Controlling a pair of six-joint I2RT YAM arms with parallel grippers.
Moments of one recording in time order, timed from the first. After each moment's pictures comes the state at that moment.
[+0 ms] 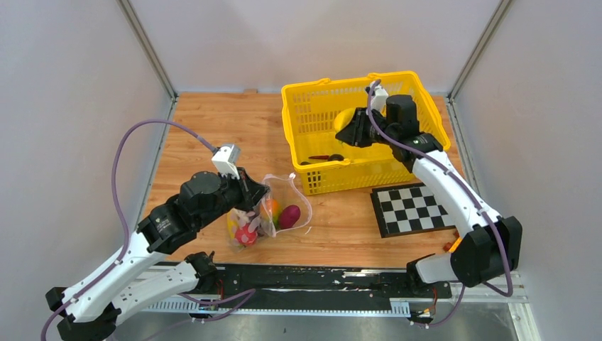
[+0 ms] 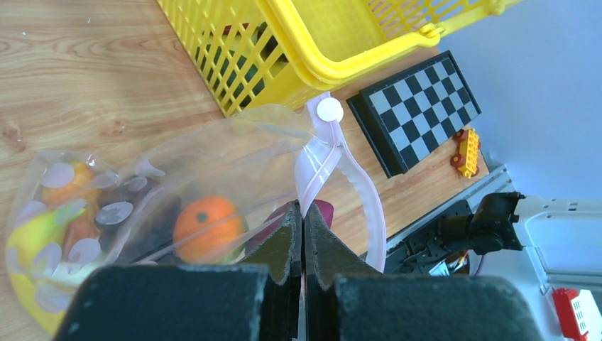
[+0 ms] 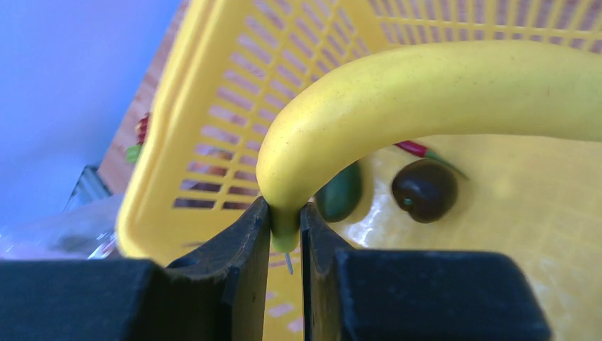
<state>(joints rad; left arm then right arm) -0.86 0.68 0.91 -0.58 -0.16 -0.62 0.34 1.40 1.25 -0.31 -0.41 0.35</state>
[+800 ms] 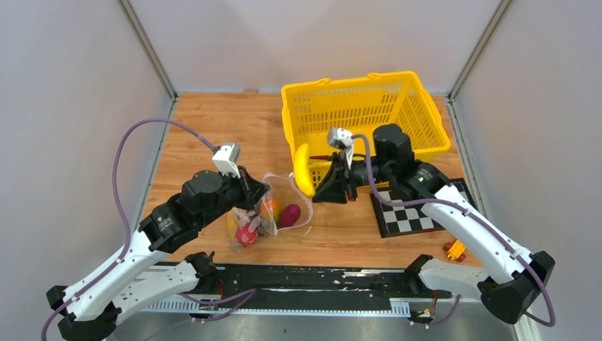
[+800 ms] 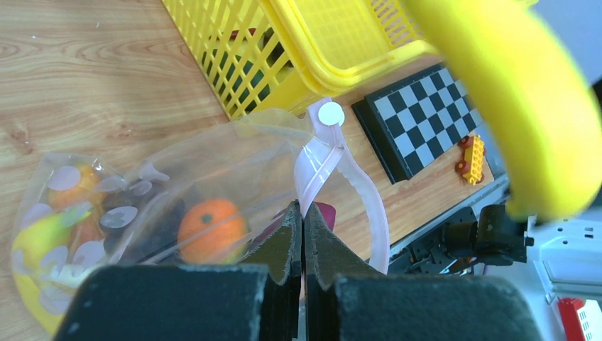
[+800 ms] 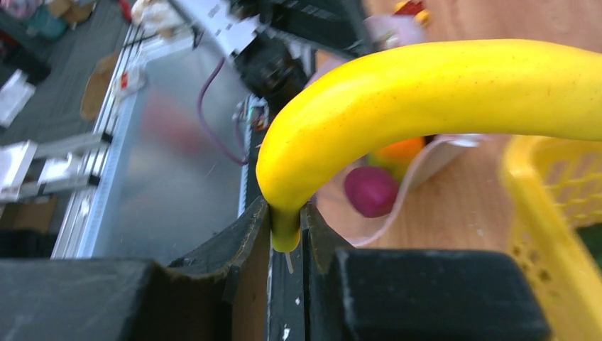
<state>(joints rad) -0.86 0.69 0.91 -0.57 -0.18 -0.62 0.64 1.11 1.15 -0.37 -0.94 0.08</state>
